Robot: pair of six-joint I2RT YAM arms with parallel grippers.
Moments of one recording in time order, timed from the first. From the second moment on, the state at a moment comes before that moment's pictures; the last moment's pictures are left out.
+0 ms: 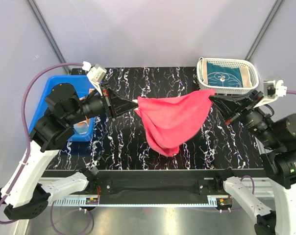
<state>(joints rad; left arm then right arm) -0.65 0.98 1.52 -0.60 0.44 -0.47 0.29 0.72 1.42 -0.51 -0.41 0.36</state>
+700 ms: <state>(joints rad) -0.46 1.36 1.61 -0.63 0.33 -0.36 0.29 1.15 1.47 -0.43 -0.18 0.17</state>
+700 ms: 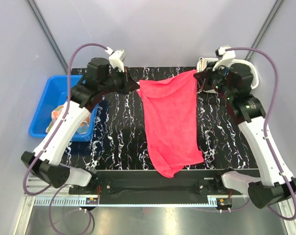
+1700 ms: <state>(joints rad) -0.29 2.03 1.59 -0.51 0.19 -0.45 0.27 1.78 1.31 -0.08 -0.22 0.21</state>
